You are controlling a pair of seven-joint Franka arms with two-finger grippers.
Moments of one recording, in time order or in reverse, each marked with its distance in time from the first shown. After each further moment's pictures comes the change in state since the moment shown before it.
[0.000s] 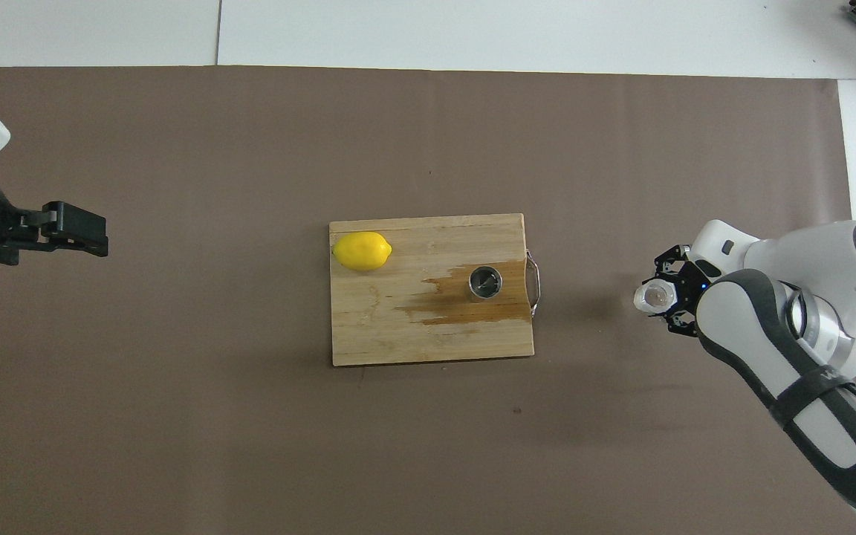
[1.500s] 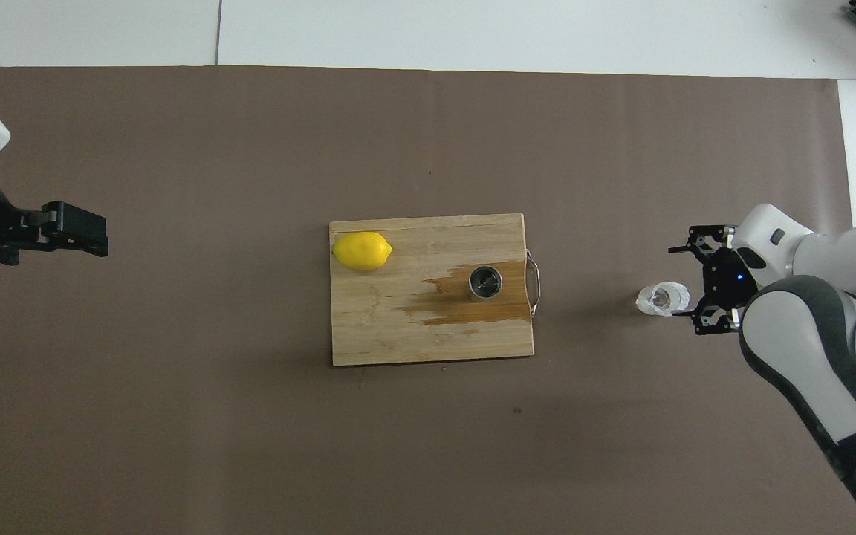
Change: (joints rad) left arm 0.000 0.000 0.000 0.000 0.000 0.000 0.000; right arm -0.011 -0.172 0.007 0.012 0.033 -0.056 0.134
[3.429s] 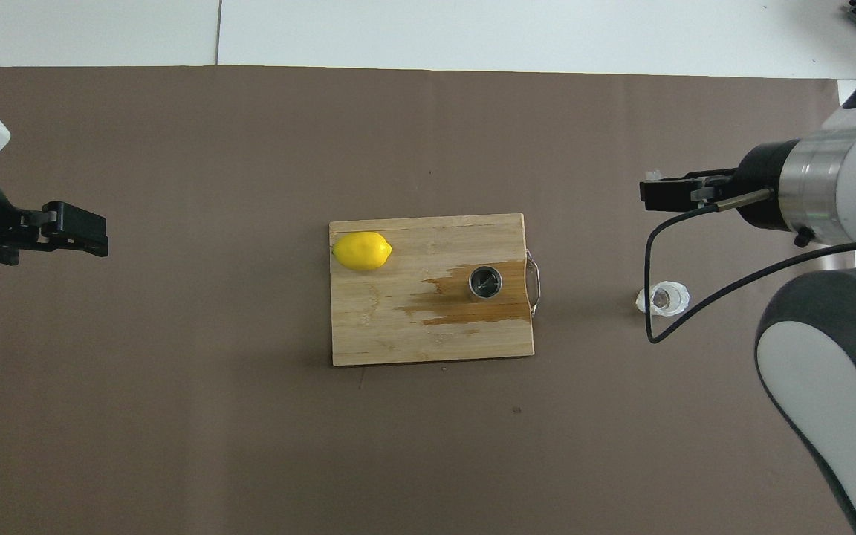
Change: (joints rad) left arm 0.000 0.000 0.000 0.000 0.000 0.000 0.000; right arm 0.191 -0.022 0.009 0.462 -0.293 -0.200 1.833
